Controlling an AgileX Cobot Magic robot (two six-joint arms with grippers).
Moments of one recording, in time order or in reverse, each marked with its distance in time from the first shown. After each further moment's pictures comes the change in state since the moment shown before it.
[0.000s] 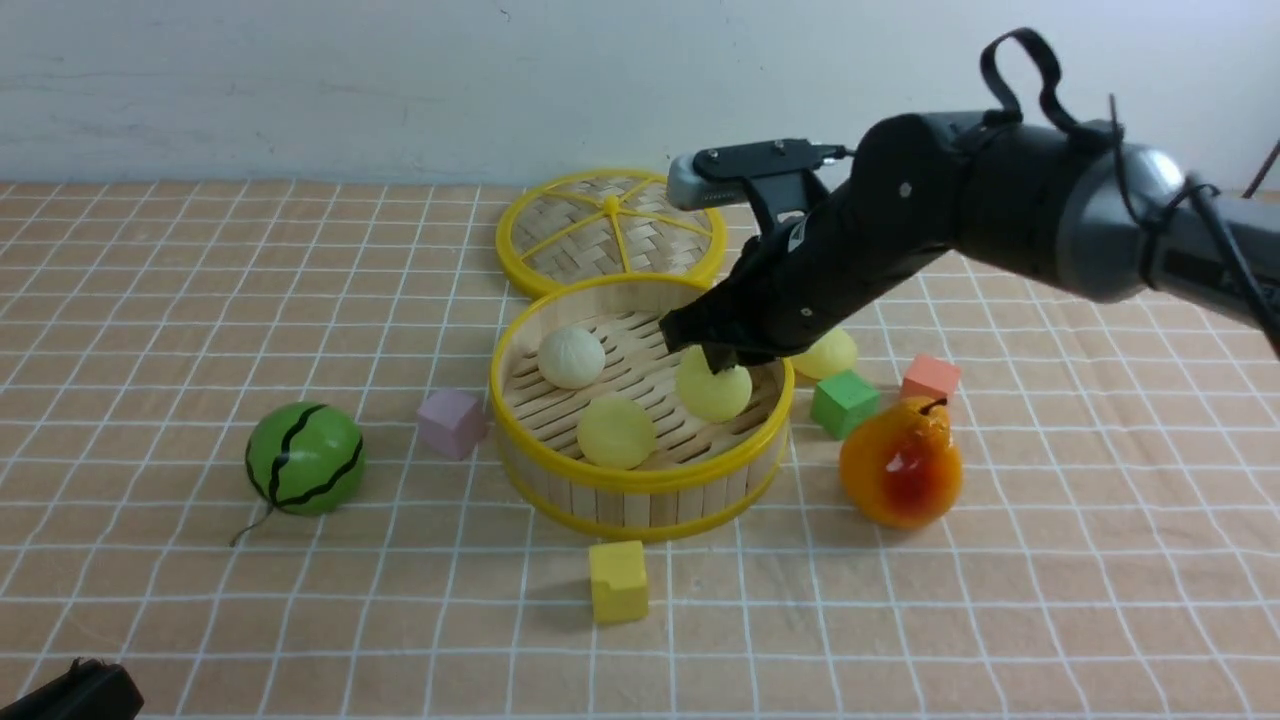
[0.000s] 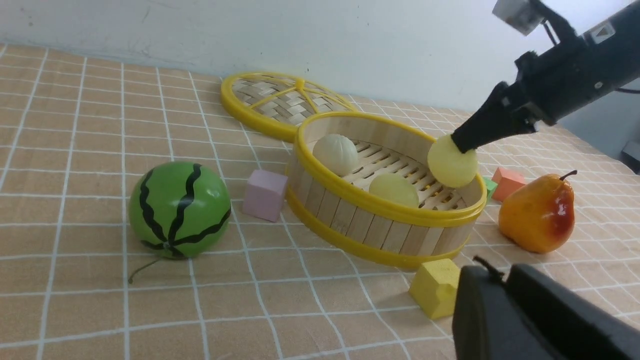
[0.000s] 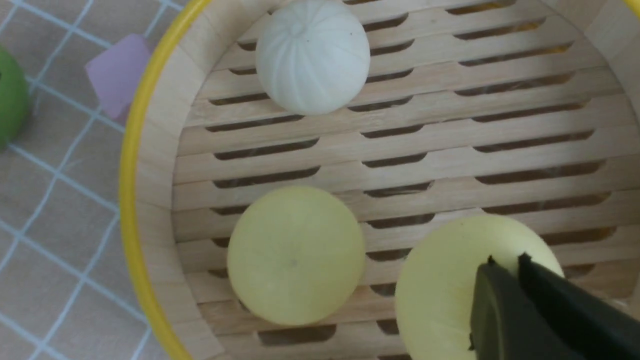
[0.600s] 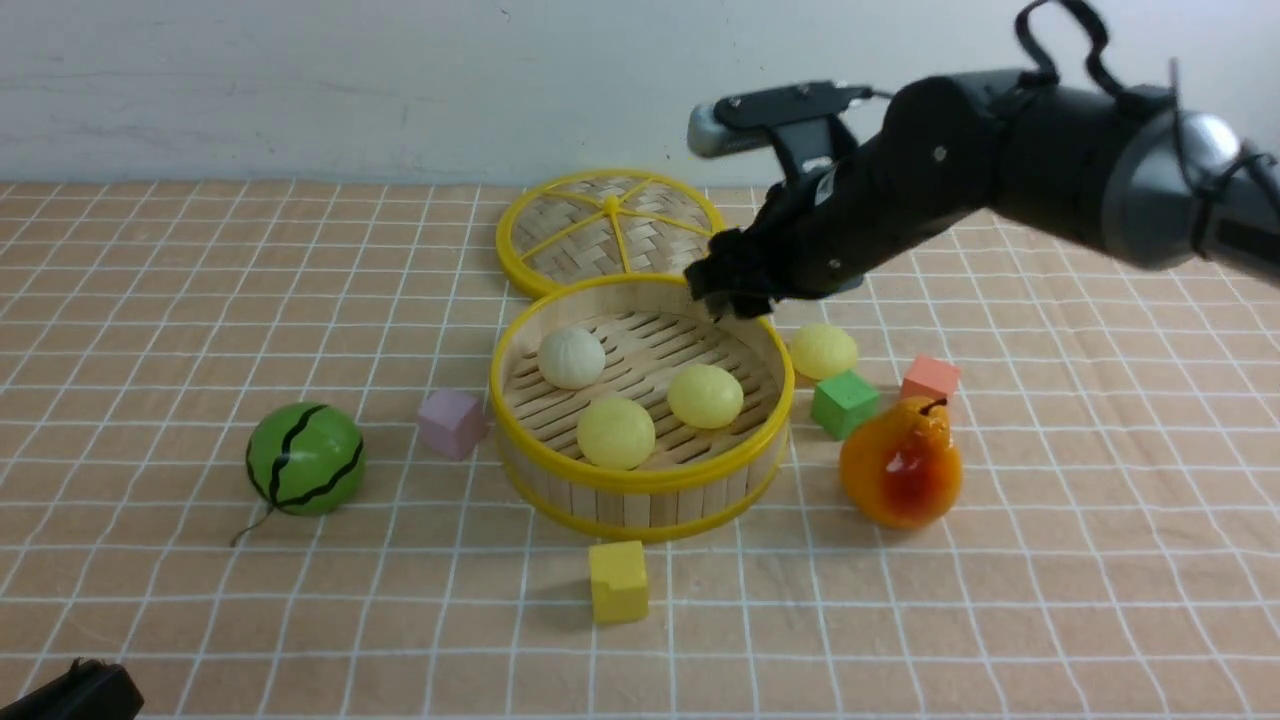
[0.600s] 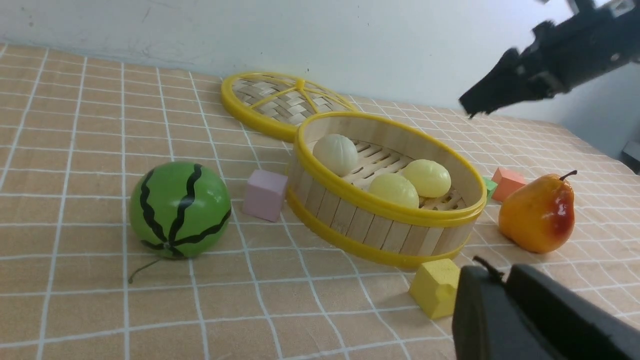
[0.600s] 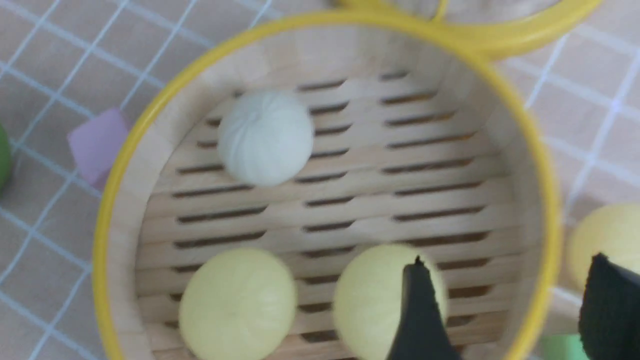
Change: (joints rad) right arm -0.045 -0.088 -0.042 -0.098 0.007 0.028; left arm 0.000 0.000 0.000 0.000 0.000 0.000
